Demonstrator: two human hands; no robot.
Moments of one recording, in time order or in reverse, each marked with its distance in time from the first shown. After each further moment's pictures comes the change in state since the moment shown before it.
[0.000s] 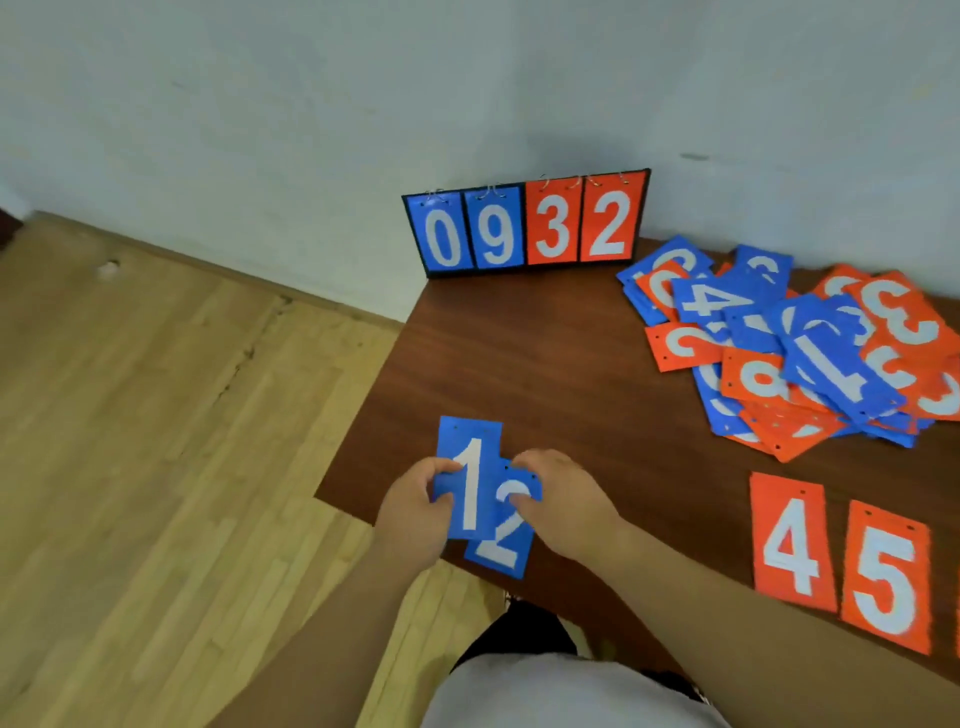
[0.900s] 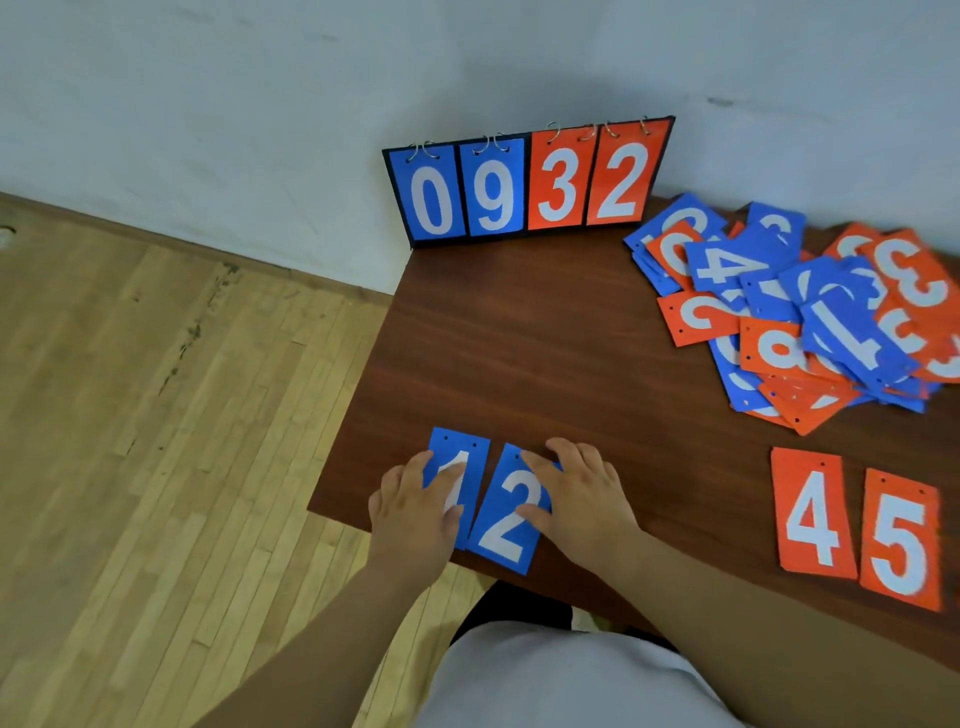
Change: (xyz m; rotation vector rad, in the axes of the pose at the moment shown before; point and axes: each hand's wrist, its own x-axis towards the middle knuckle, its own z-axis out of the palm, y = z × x) left_hand 0.040 -0.066 -0.002 0.702 -0.074 0.210; right_hand 0.021 0.005 0.040 -0.451 0.040 0.073
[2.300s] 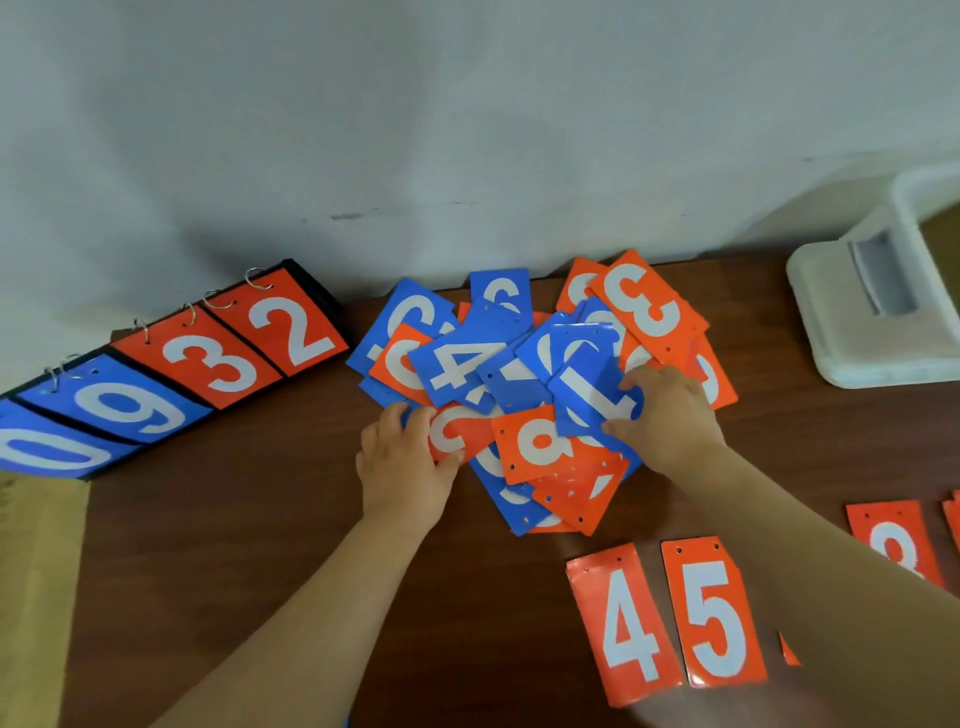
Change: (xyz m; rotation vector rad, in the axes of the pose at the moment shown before) left_hand 0.240 0.333 -0.020 0.034 -0.013 0.201; right_hand 0.028 0.386 -0.141 0.341 0.265 0.713
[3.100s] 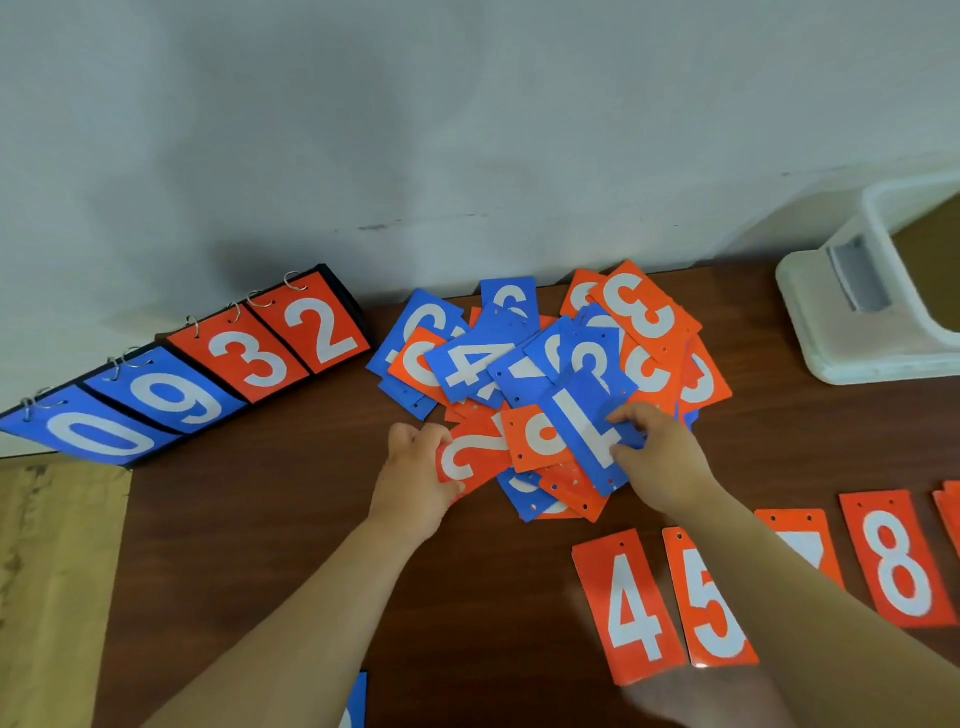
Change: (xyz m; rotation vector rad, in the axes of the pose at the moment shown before) left_hand -0.027 -0.013 -0.014 -0.145 -0.174 0.018; right_hand -0.059 -0.001 0.018 0.511 -0.018 -0.018
